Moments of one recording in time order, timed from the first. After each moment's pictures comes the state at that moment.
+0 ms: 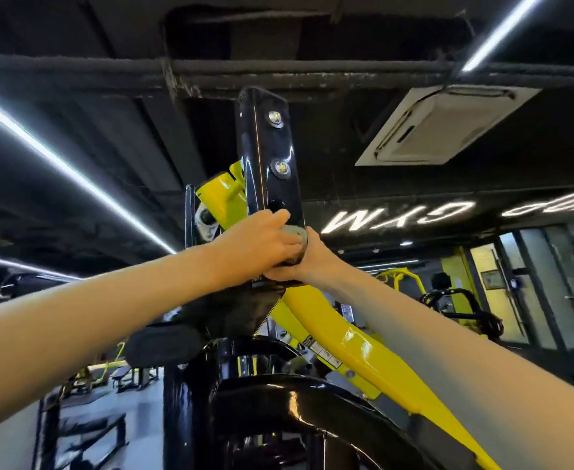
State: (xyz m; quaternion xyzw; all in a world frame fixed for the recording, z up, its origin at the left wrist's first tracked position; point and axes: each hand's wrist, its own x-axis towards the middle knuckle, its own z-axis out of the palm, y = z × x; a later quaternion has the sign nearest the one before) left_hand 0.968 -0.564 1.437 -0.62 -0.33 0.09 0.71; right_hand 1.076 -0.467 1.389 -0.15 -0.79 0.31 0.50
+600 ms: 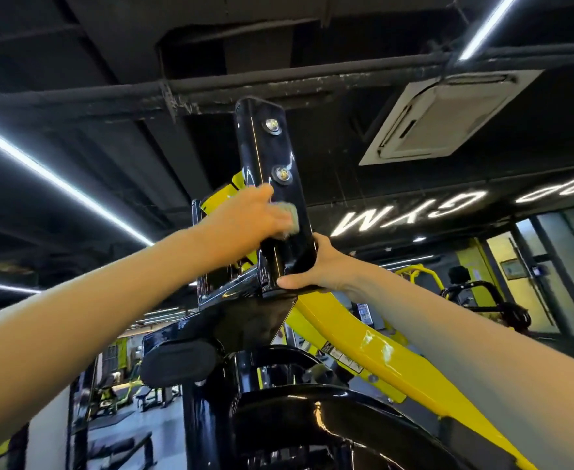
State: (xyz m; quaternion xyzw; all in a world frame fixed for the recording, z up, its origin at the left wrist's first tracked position) left_hand 0.952 -0.575 1.474 -0.62 -0.34 0.05 0.71; right_hand 1.086 -0.462 1.390 -0.16 -0.79 0.38 0.45
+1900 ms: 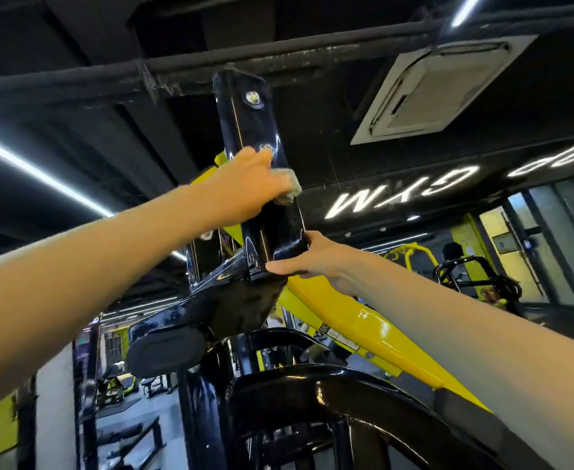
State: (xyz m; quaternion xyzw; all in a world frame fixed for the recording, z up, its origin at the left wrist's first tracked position) left_hand 0.989 -0.569 1.487 -0.60 -0.45 0.05 0.65; right_hand 1.078 -0.461 1.381 -0.20 -0.75 0.43 0.46
